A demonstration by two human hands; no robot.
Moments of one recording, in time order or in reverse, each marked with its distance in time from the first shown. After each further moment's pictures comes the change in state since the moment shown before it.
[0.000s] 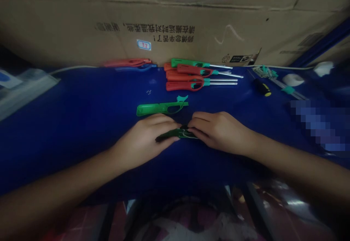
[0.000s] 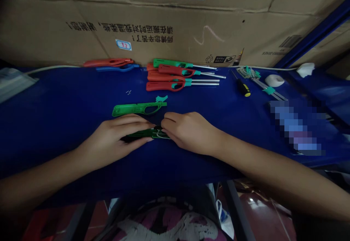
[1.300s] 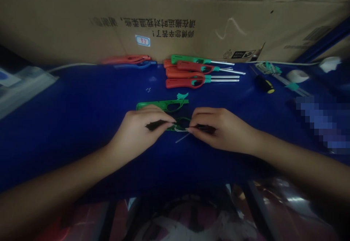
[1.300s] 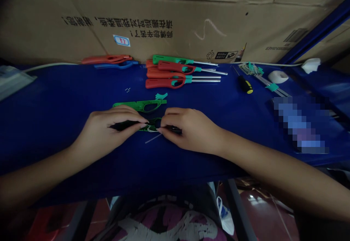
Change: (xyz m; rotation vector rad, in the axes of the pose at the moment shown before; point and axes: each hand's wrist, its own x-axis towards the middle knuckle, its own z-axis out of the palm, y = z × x) left_hand 0.004 -0.002 -0.004 -0.077 0.195 -0.215; right_hand 0.002 -0.001 -0.007 0.450 0.043 0.109
